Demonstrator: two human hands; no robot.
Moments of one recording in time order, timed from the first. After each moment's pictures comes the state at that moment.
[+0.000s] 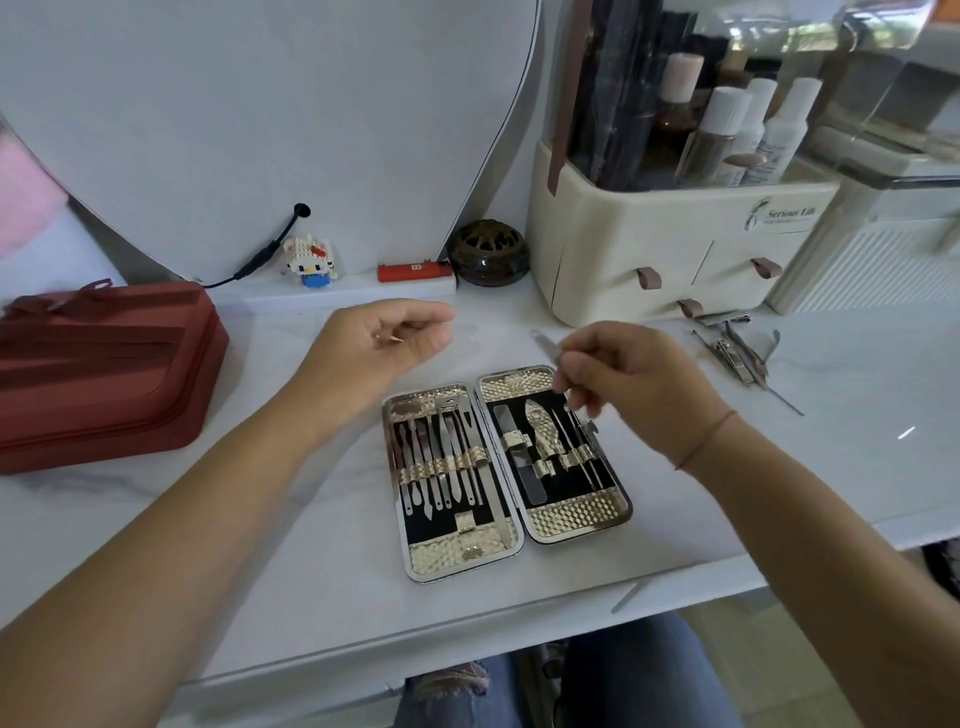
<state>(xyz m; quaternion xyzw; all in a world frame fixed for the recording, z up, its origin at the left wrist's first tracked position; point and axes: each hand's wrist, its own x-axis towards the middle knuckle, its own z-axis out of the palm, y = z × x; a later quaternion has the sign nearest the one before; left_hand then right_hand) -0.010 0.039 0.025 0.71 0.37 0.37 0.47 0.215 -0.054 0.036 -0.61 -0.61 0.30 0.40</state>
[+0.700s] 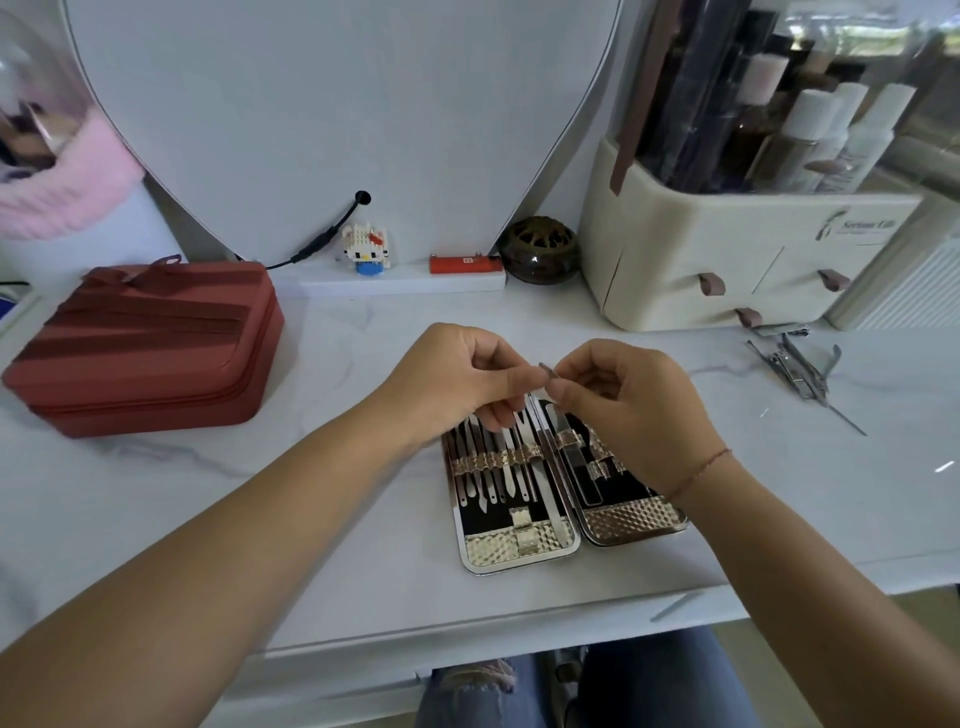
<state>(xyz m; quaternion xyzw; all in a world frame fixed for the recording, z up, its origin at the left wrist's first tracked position) 0.005 0.017 0.025 0.67 0.38 0.30 0.55 0.165 -0.050 0.022 -0.62 -0.64 0.21 0.41</state>
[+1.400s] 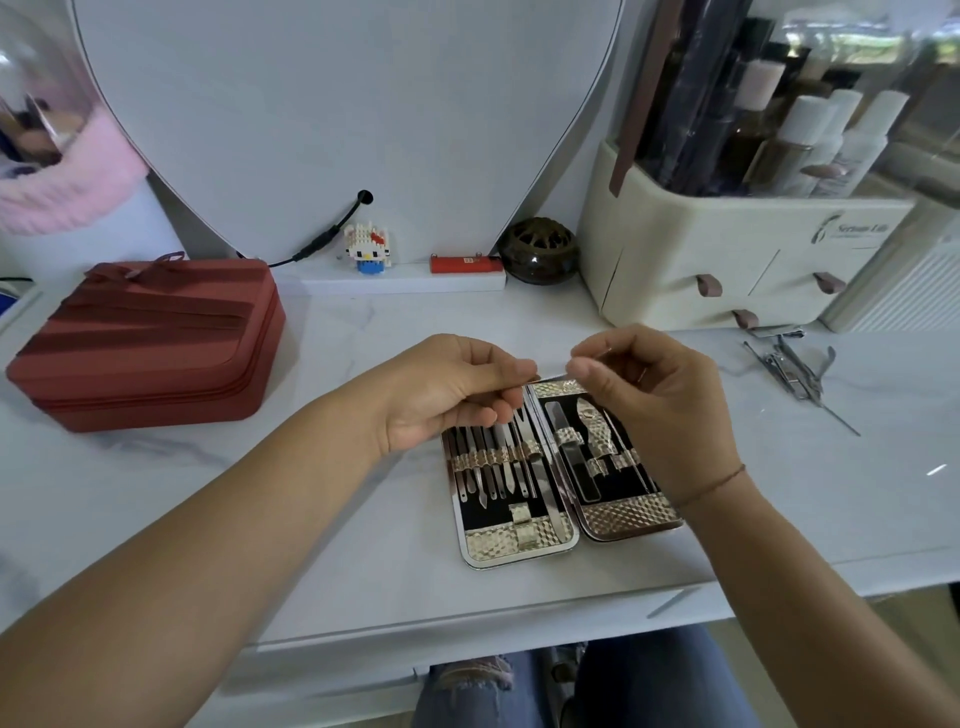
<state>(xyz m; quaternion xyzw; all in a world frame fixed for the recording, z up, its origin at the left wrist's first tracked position) -0.002 0.021 0.034 0.54 0.38 0.21 0.72 0.165 -0.061 0.025 -0.53 -0.56 0.26 0.58</state>
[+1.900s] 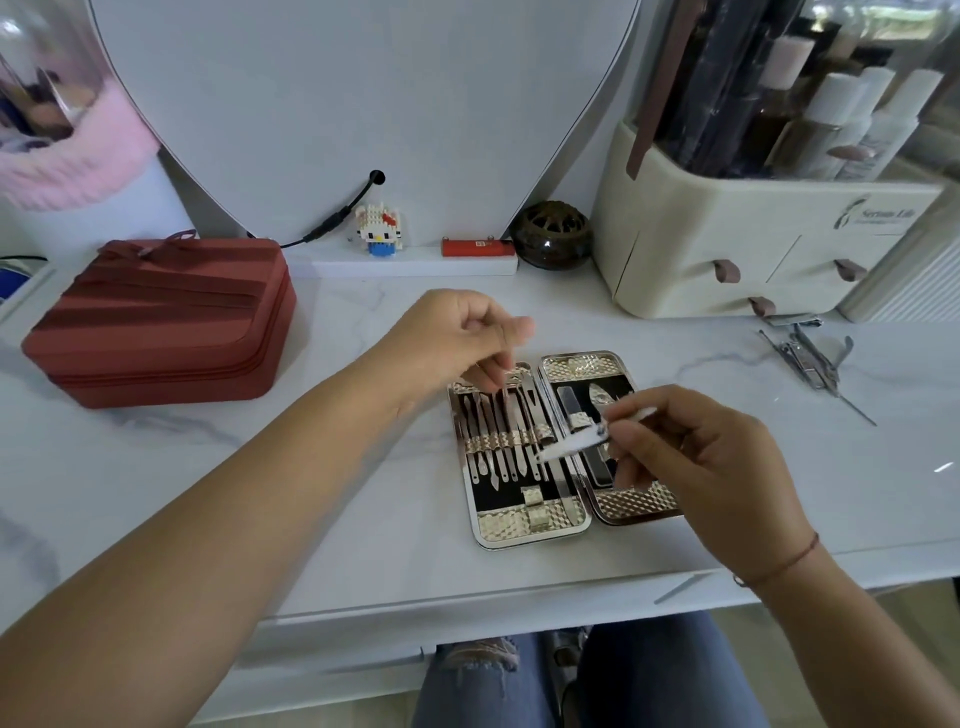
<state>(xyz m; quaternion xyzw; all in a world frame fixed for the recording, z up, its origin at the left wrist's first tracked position) -0.008 0.029 0.029 0.66 0.40 0.29 0.57 0.172 -0.108 0.013 -0.58 -0.59 0.28 0.48</state>
